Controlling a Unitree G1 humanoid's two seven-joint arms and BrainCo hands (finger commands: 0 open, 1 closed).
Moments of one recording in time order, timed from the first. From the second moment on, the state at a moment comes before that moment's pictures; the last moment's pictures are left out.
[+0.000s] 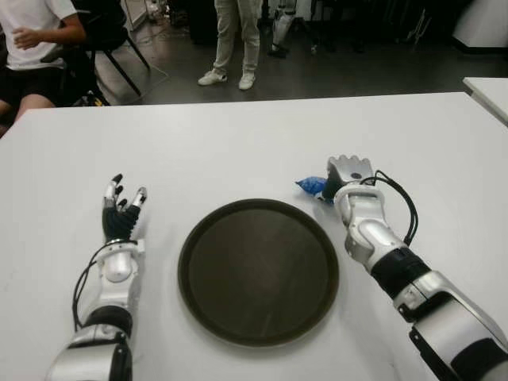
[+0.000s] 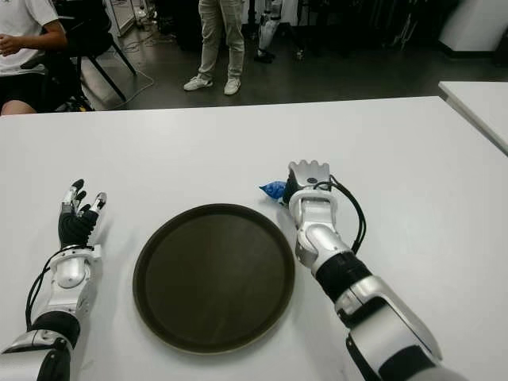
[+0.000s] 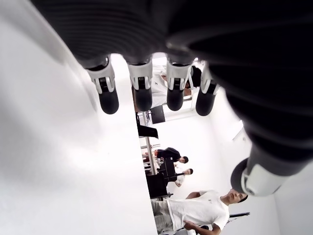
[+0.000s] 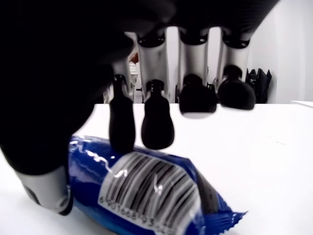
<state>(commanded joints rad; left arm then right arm) -0.41 0.19 0.18 1.11 0.02 -0.61 0.25 -0.66 -0.18 0.55 0.66 -0.95 0.53 0.02</state>
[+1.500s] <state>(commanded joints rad) -0.41 0.19 0.19 1.10 0.03 -0.59 0.25 -0.74 -0.20 0.53 0.87 -0.79 0.31 0.02</state>
